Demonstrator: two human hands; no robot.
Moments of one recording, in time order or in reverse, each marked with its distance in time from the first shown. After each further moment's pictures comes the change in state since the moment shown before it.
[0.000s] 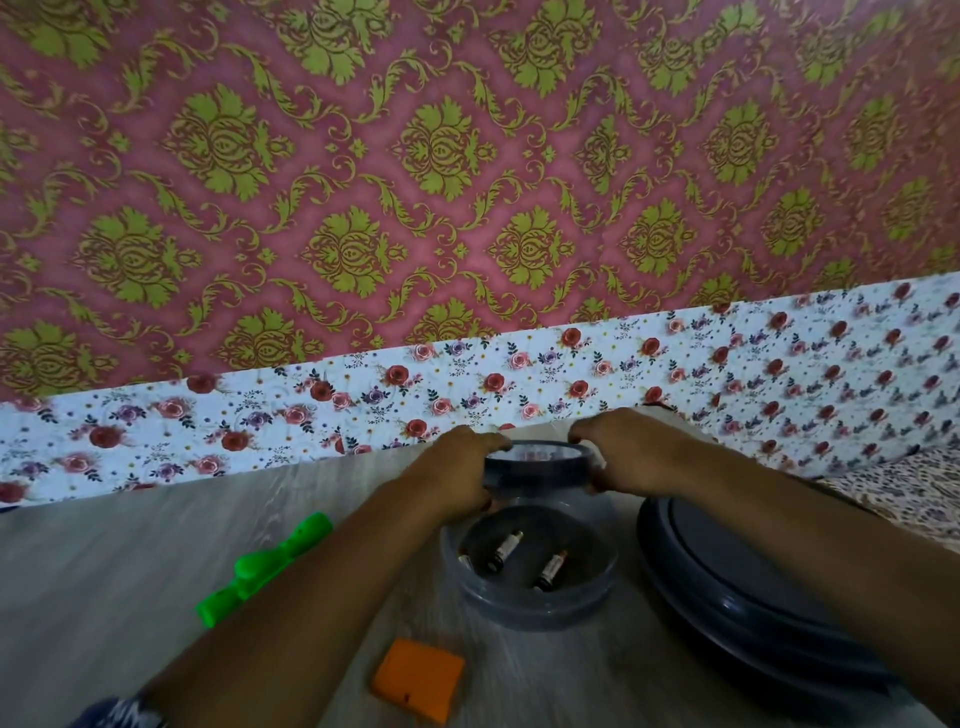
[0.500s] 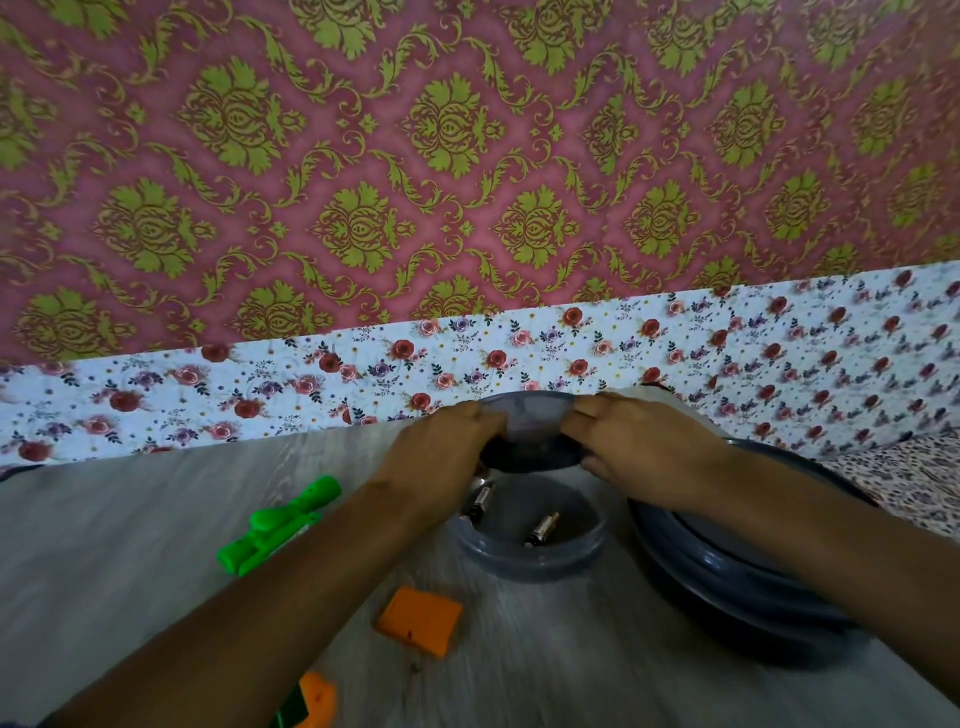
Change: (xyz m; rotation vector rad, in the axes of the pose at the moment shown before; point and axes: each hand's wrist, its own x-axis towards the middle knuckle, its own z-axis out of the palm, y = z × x) left_hand -0.054 0.016 -0.010 0.181 0.284 0.157; right_hand -0.046 -0.021 -0.005 -0.340 0.188 -0.286
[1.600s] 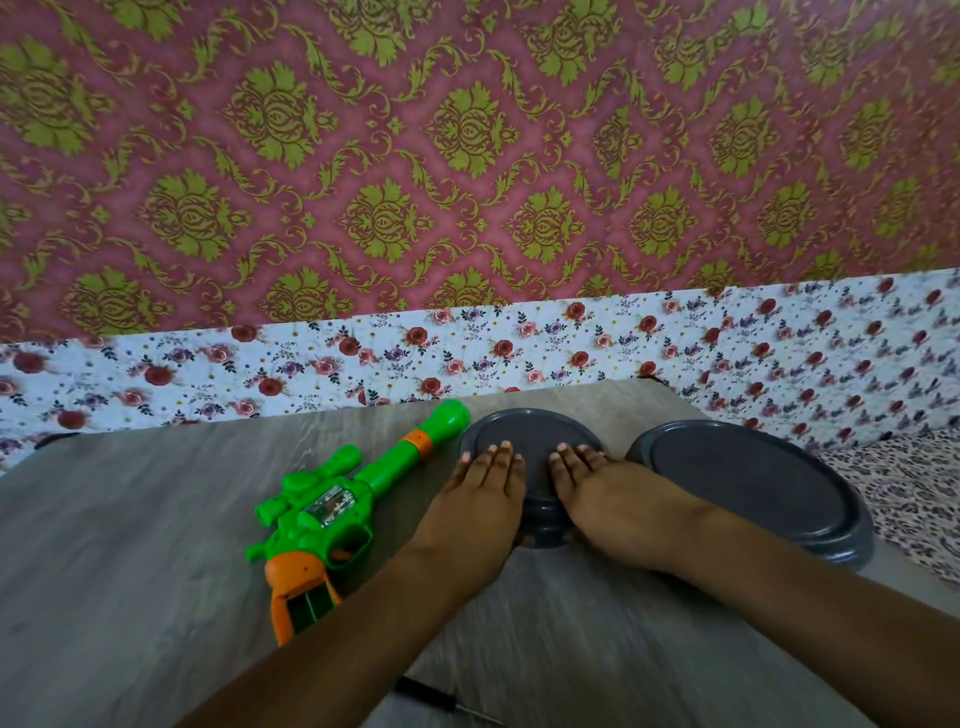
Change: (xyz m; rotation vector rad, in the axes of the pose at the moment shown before) left_hand -0.056 0.037 0.034 0.246 -0.310 -0.022; right_hand -0.030 -0.055 0.027 -0.095 -0.268 -0.011
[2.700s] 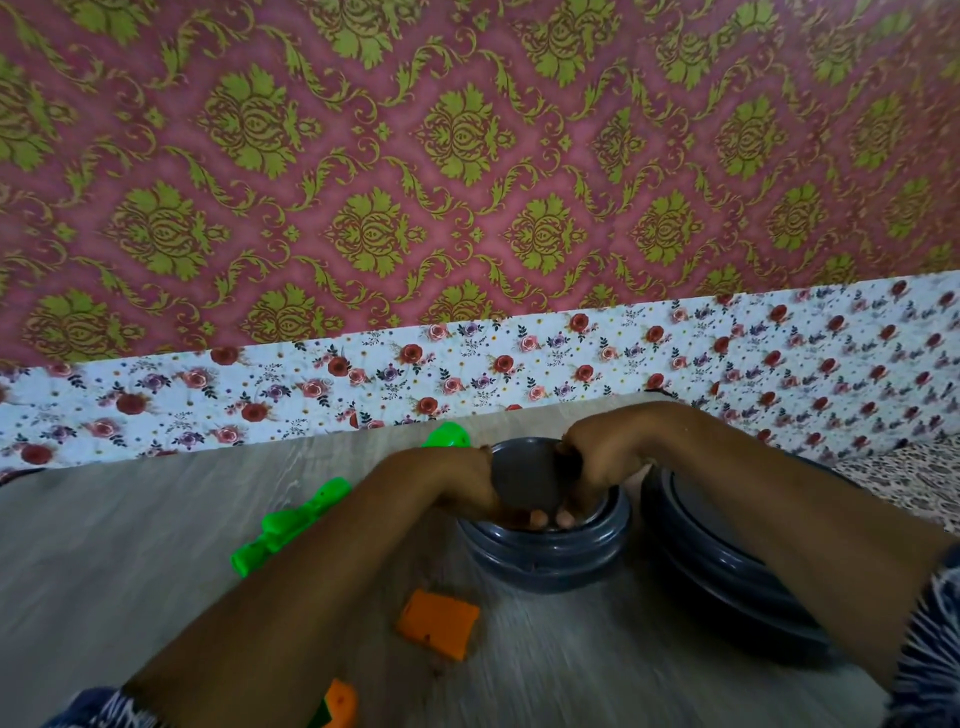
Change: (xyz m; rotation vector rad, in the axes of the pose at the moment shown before) left_hand 0.067 -0.050 -0.041 -0.515 -0.444 -0.055; right_hand 0.068 0.053 -0.047 0.590 -0.435 0.129
